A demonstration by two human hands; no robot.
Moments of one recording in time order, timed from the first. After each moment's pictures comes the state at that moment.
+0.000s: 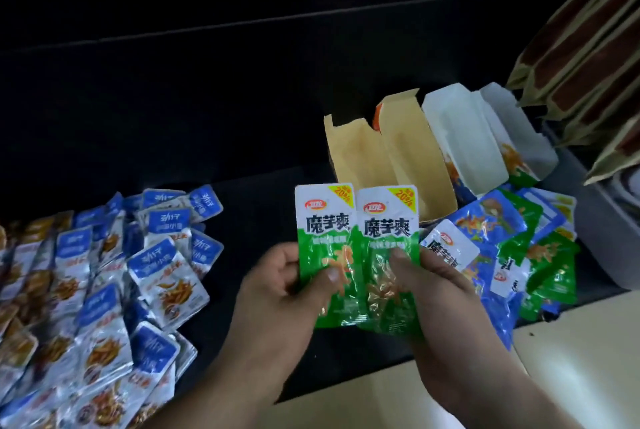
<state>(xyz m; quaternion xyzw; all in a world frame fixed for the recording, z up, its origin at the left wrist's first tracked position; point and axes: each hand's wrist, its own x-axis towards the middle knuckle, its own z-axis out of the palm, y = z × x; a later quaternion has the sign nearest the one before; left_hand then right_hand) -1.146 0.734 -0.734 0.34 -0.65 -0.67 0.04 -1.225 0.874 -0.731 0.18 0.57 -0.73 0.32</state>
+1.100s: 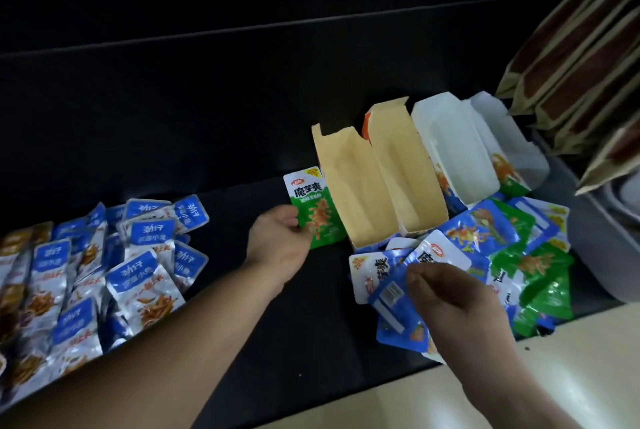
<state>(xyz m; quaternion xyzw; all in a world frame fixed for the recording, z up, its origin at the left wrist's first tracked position) -1.246 0.684 -0.817 0.40 -0.74 -0.53 0.05 -1.258 0.920 -0.772 0.04 0.84 -0.51 0.18</state>
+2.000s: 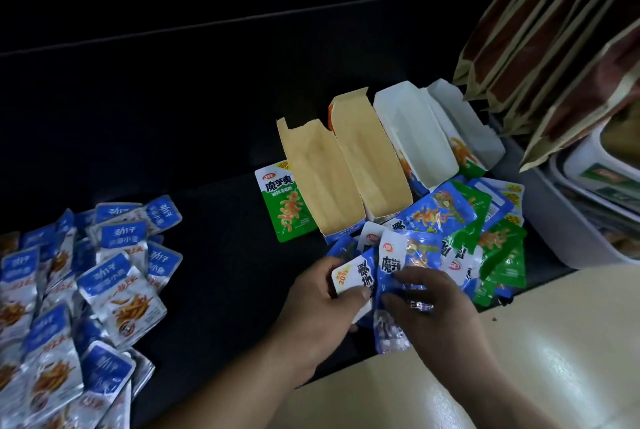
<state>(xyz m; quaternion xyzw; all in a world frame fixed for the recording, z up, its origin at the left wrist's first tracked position) -1.194 0.796 -0.783 0.31 -0.66 -0.68 -0.09 -1.238 0.947 -0.777 0.05 0.87 -0.47 0.18</state>
